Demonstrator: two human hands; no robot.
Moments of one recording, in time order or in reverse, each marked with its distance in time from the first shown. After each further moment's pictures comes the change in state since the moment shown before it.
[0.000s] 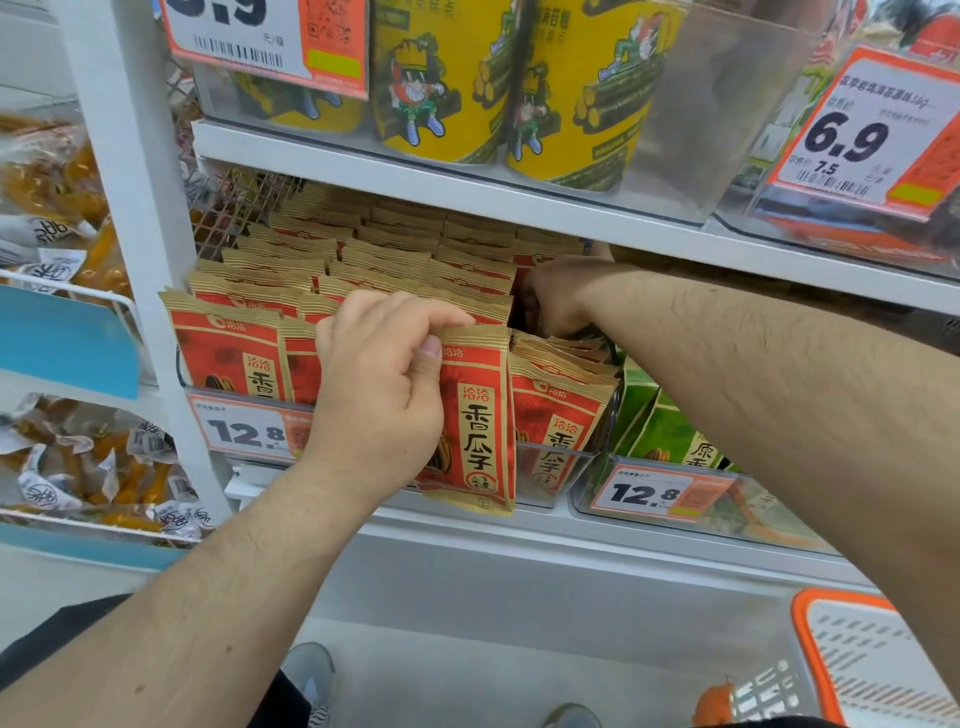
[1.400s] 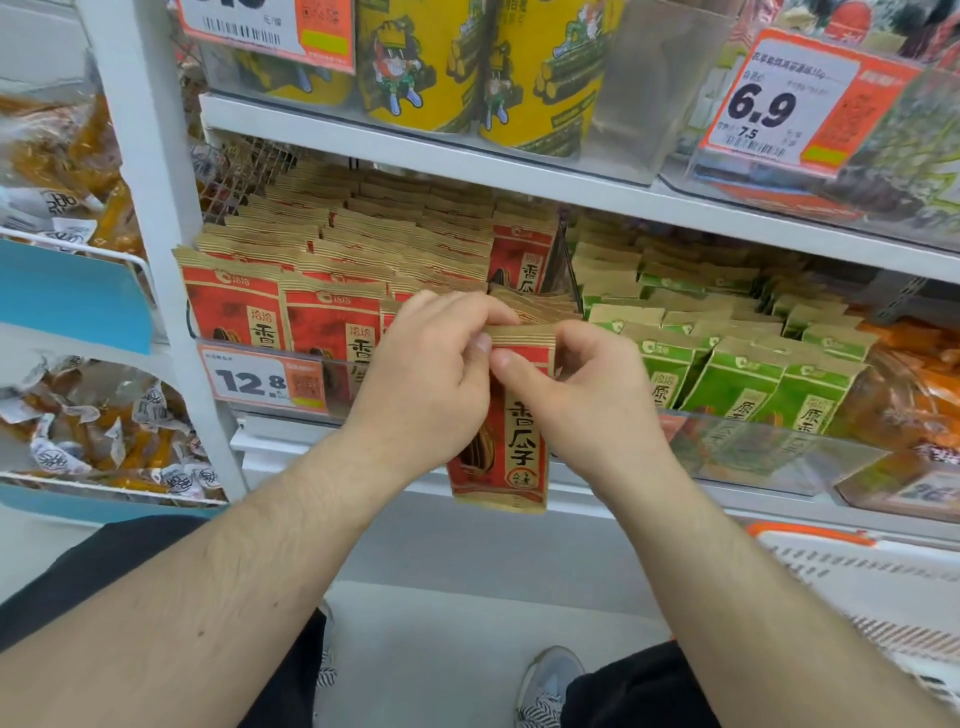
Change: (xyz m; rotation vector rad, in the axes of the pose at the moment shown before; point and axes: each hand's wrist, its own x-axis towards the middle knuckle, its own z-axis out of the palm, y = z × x) left_hand -0.019 0.048 0.001 -0.070 -0.208 -0.006; right_hand -0.326 -0.096 -0.030 1.208 0.445 0.117
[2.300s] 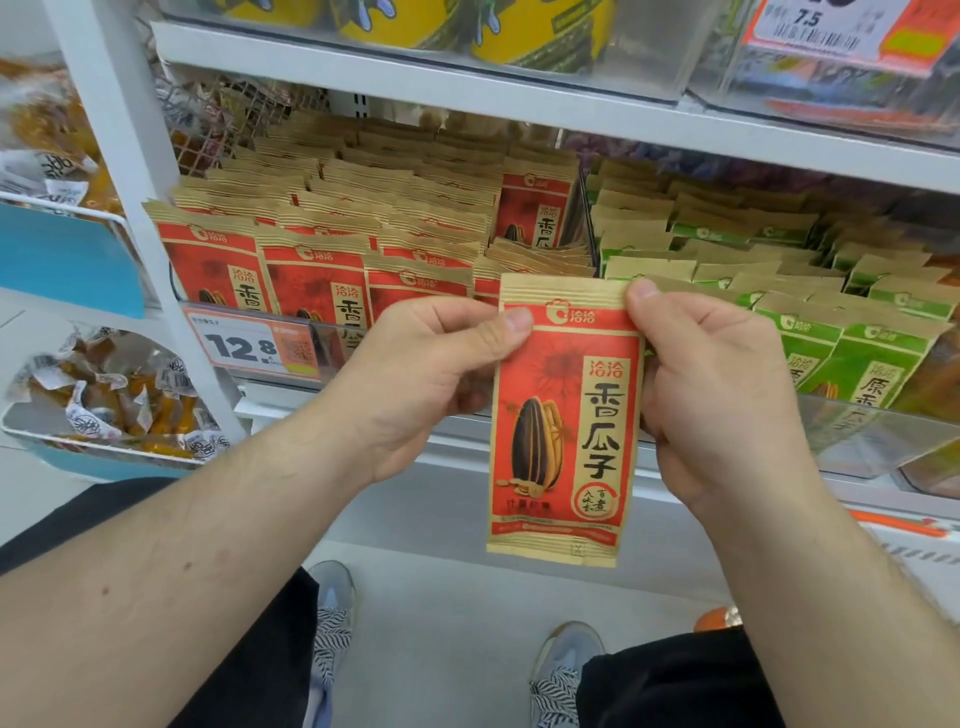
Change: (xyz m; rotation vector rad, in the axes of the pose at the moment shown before) left_hand -0.008 0.020 0.010 -0.894 -0.231 -0.767; right_hand -0.007 0.013 -0.040 0.539 0.034 0.183
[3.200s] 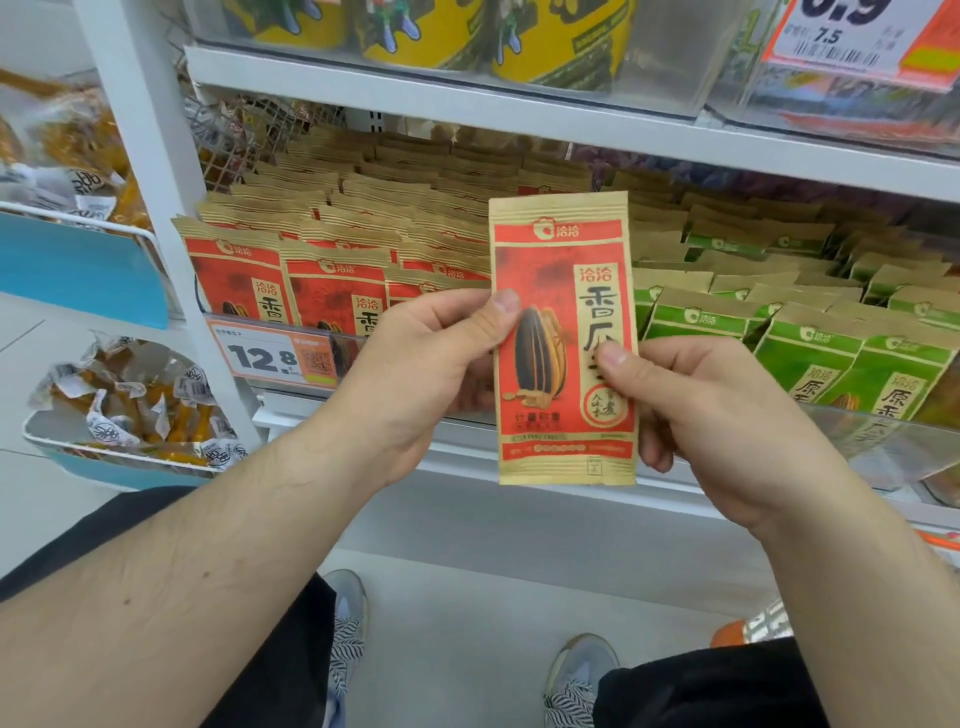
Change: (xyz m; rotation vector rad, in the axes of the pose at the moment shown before) left_hand -0.002 0.004 -0.007 -0.039 0.044 0.035; right_hand 0.007 0.005 -0.018 -0.305 -0.354 0.096
